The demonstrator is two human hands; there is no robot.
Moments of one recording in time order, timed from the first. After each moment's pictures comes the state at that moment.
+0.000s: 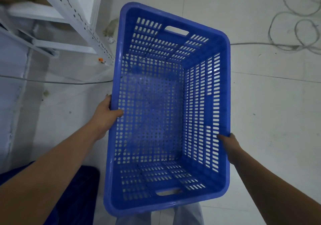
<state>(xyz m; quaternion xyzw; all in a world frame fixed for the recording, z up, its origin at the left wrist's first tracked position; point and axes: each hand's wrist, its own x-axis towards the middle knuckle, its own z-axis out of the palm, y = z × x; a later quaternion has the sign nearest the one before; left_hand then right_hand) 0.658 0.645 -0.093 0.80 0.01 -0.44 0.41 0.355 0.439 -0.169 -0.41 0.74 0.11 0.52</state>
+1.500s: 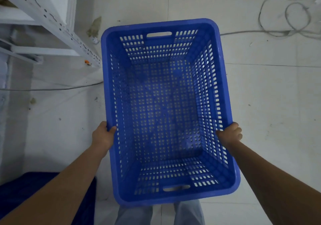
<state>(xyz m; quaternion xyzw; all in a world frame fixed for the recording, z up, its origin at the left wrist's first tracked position) 0.613 0.667 -0.174 0.88 0.04 -0.40 0.25 0.343 0.419 -0.197 -0.56 0.74 0.18 0.33</state>
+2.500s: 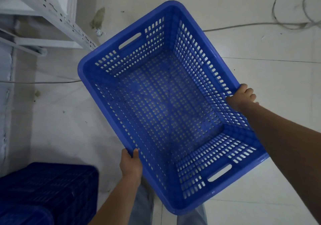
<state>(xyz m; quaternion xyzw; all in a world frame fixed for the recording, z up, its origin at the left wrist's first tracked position) 0.493 0.667 -0.178 0.85 0.25 -0.36 0.30 0.399 0.329 -0.190 -0.68 0.65 0.26 0.22</state>
